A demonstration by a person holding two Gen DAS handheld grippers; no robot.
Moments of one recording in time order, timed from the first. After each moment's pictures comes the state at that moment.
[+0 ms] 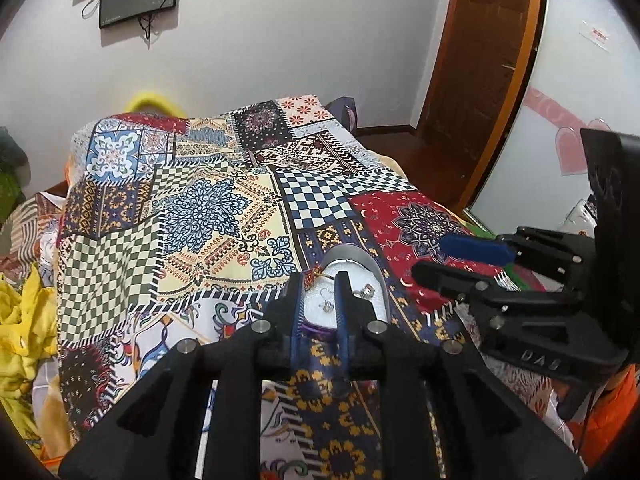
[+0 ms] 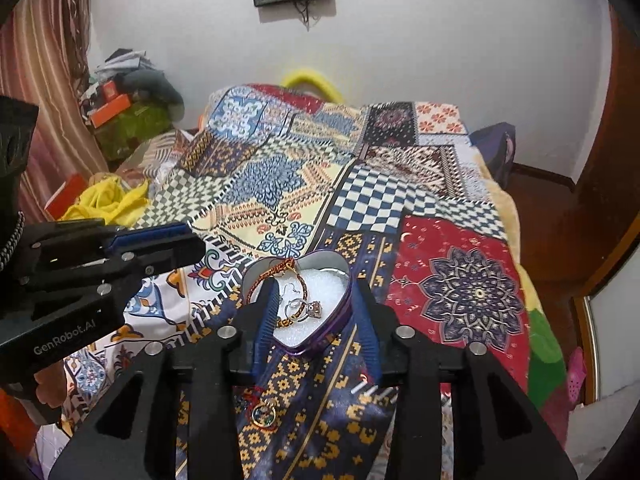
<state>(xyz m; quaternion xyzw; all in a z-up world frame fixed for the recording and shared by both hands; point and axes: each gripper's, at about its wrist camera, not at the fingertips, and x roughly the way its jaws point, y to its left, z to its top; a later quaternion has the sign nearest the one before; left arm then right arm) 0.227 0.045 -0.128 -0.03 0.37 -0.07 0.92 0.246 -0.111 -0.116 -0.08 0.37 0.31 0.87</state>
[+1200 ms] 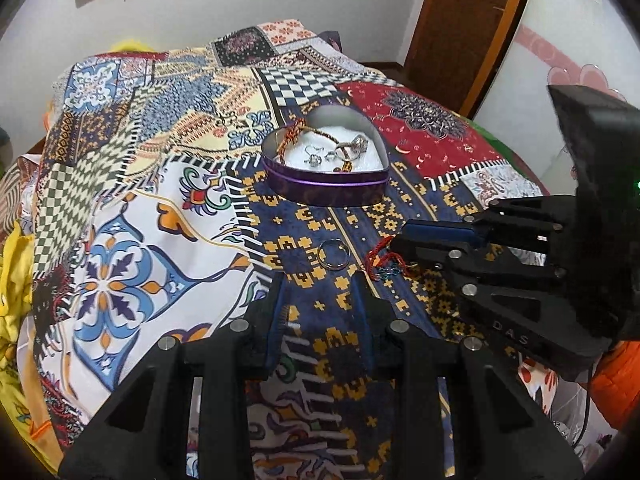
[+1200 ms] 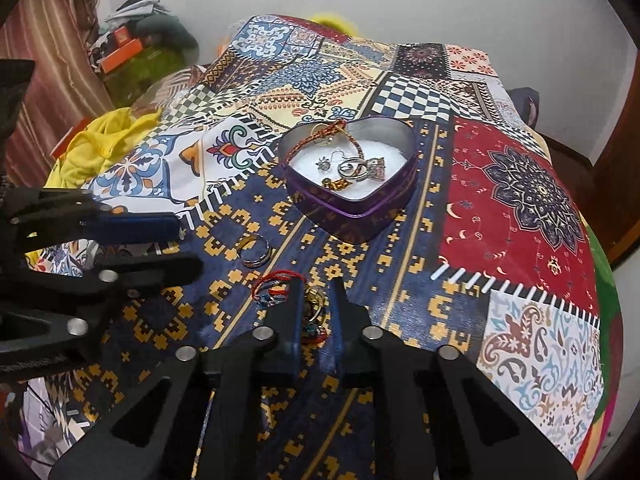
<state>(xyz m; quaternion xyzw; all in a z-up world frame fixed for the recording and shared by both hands) 0.193 0.041 -0.208 -0.01 0.47 -0.10 0.88 0.210 -0.093 -0.194 -0.13 0.44 0.33 0.83</state>
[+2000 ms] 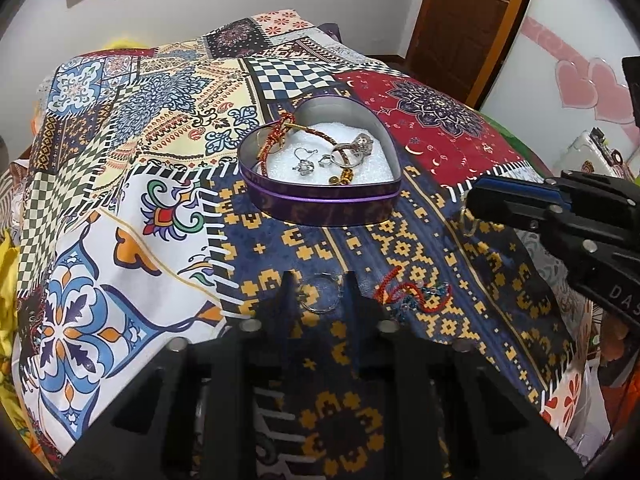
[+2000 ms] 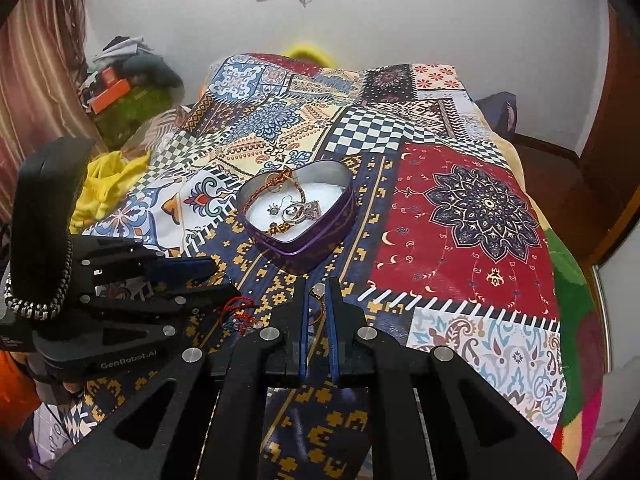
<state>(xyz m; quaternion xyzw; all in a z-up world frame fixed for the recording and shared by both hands) 0.227 0.029 -0.227 0.00 0.48 -0.10 0.87 0.224 -0.130 -0.167 -0.08 0.41 0.31 0.86</state>
